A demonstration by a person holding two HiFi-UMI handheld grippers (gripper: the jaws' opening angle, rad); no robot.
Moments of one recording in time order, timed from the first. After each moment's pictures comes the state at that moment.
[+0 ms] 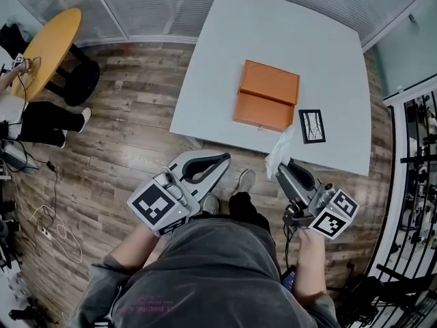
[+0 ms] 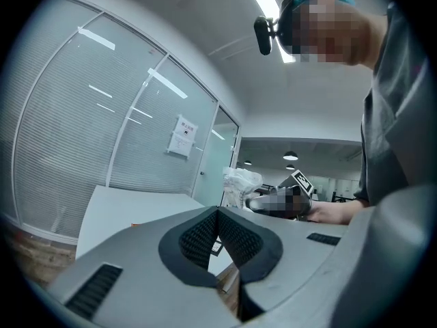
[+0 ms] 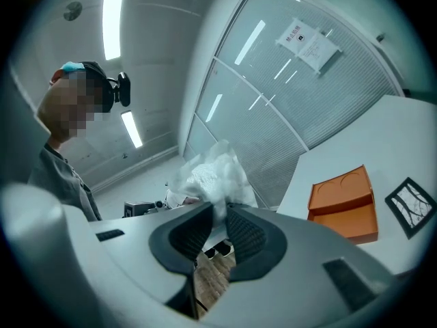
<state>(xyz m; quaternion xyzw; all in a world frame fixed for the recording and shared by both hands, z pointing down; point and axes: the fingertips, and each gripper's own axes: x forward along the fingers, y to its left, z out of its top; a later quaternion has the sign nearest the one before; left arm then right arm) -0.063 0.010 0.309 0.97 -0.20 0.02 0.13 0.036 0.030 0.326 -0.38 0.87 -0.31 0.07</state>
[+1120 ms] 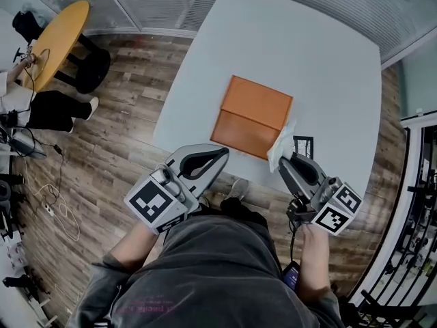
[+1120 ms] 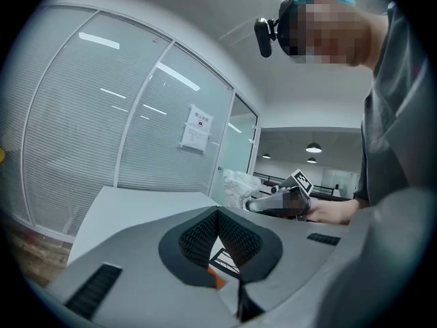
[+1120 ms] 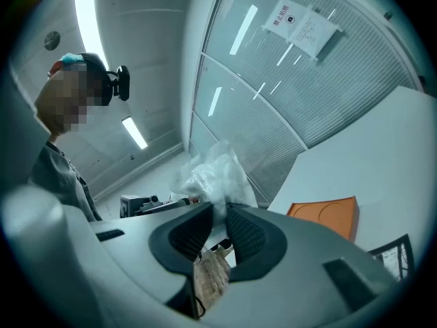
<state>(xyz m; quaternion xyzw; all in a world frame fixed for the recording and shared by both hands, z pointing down) 0.070 -0.111 0.315 0.95 -0.28 0.06 0.14 0.178 -0.105 0.345 -0.32 0.88 -0.34 0.05</state>
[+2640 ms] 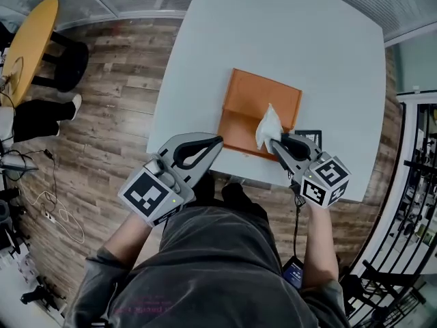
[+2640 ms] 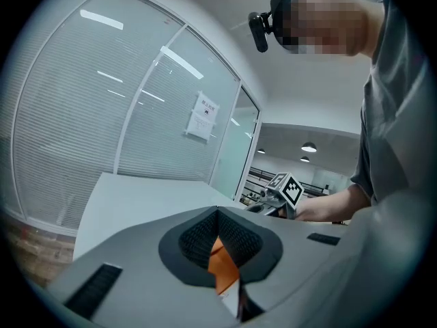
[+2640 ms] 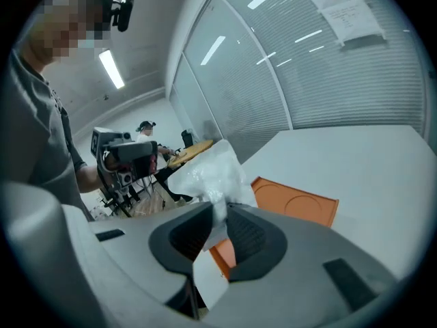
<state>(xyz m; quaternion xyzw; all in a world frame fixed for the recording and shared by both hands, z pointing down) 0.024 -0.187 0.370 0.95 -0.23 0.08 0.17 0.143 -0.178 0.469 -0.36 0.86 -0.30 -0.19</state>
